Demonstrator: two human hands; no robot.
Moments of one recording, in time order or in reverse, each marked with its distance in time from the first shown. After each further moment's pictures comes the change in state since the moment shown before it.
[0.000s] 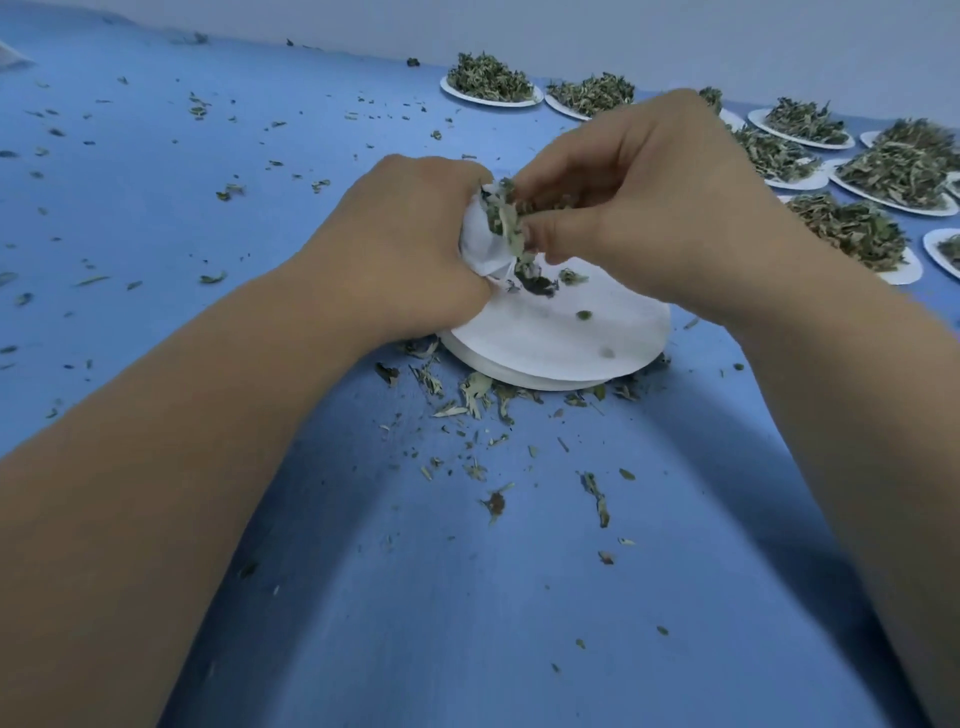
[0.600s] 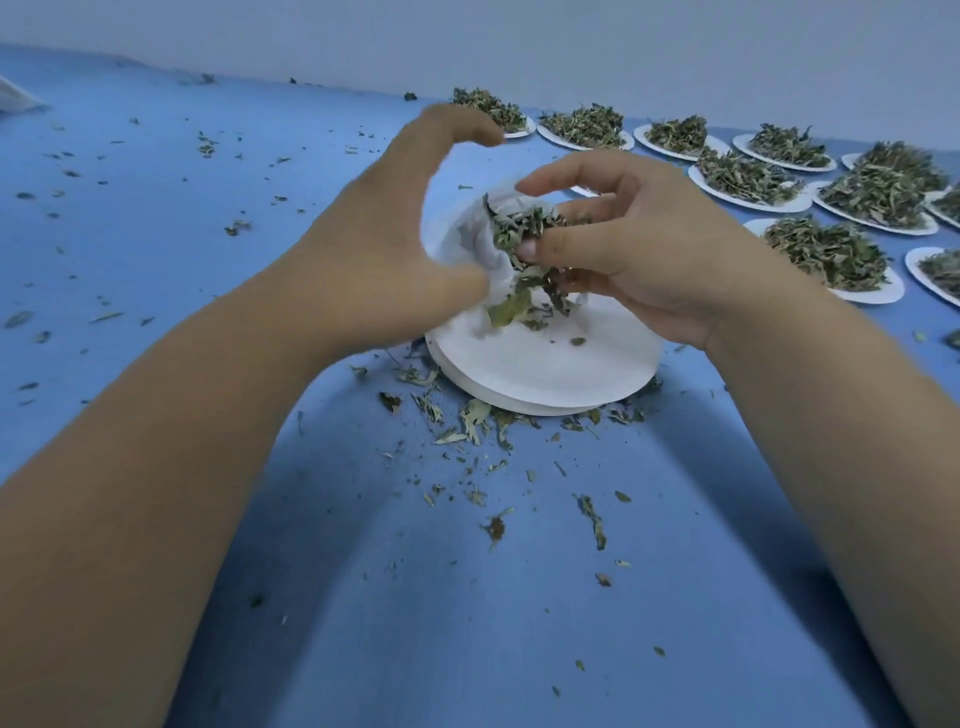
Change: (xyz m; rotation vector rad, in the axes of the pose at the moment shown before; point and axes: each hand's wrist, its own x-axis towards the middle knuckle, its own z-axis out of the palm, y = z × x) left_hand -0.011 0.007 -0.030 -0.430 0.011 0.017; right_hand 0.010 0.017 -0.001 0.490 -0.013 0.246
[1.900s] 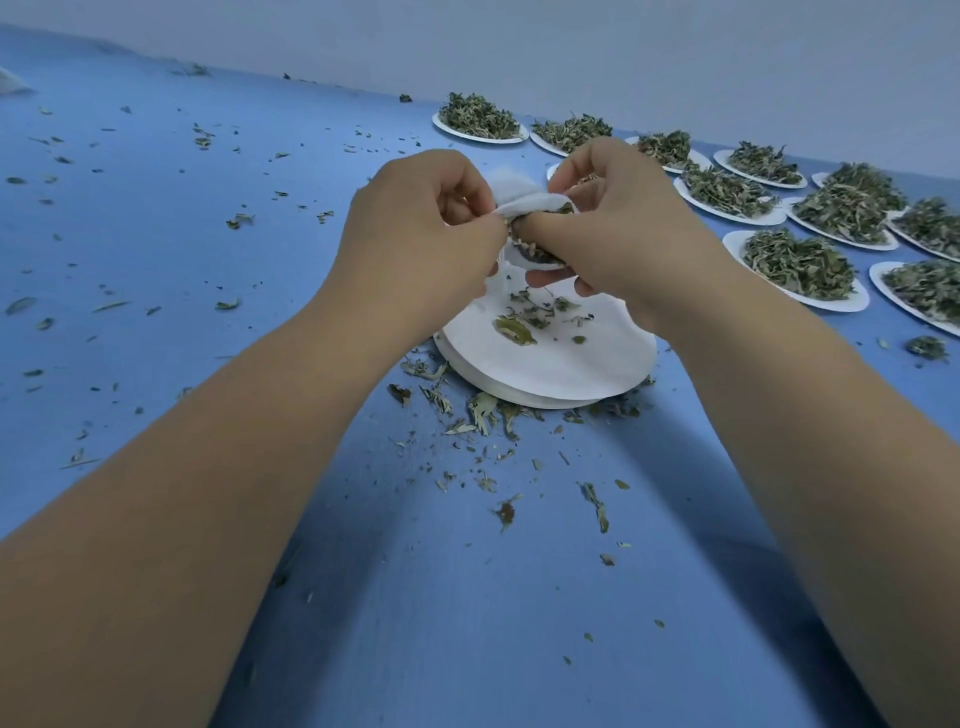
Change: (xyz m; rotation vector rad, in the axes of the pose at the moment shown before) left_hand 0.004 0.013 0.018 -0.286 0.244 -0.288; right_hand 0.008 -0.010 0.026 -0.321 0.312 0.066
